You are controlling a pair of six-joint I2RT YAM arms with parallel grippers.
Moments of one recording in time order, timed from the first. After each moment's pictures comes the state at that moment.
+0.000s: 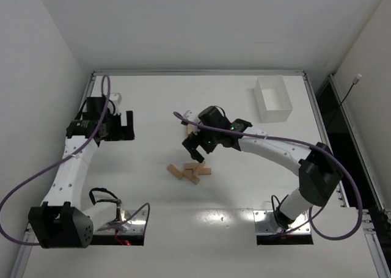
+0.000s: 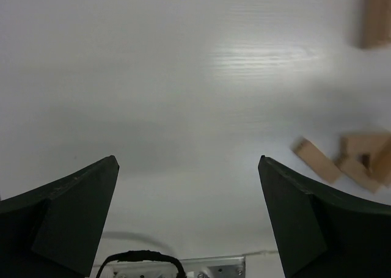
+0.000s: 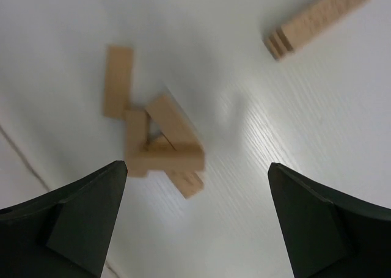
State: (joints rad) left arm 0.07 1.14 1.05 -0.82 0.03 -0.07; right arm 0.83 1.59 1.19 -0.44 -0.12 -0.08
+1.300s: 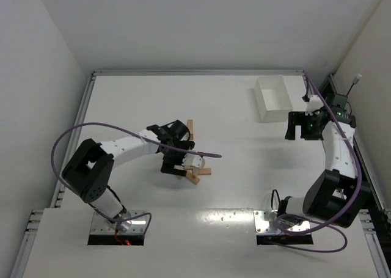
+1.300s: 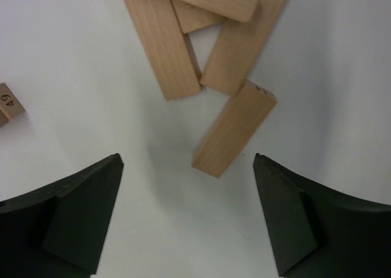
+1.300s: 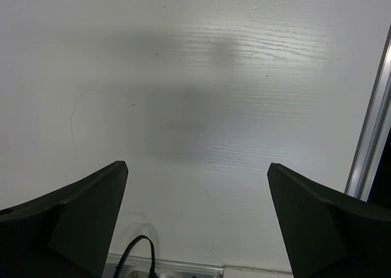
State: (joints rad) left arm -0.69 1.57 0.98 -0.70 0.24 1.10; right arm -0.40 1.33 1.08 -0.82 -0.28 -0.34
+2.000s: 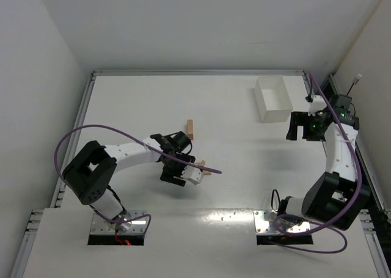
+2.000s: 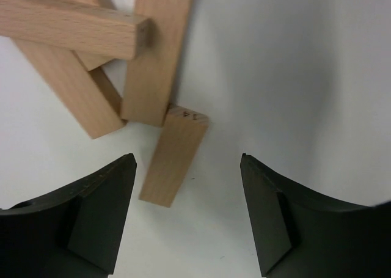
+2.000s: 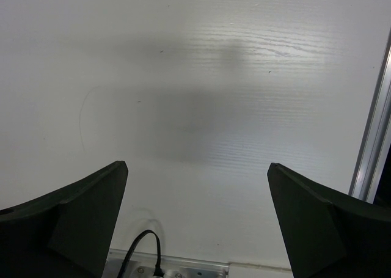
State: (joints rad) left arm -0.77 1.59 0.91 -0.68 0.27 1.13; right arm -0.44 1.31 1.08 -0.85 -0.32 -0.34
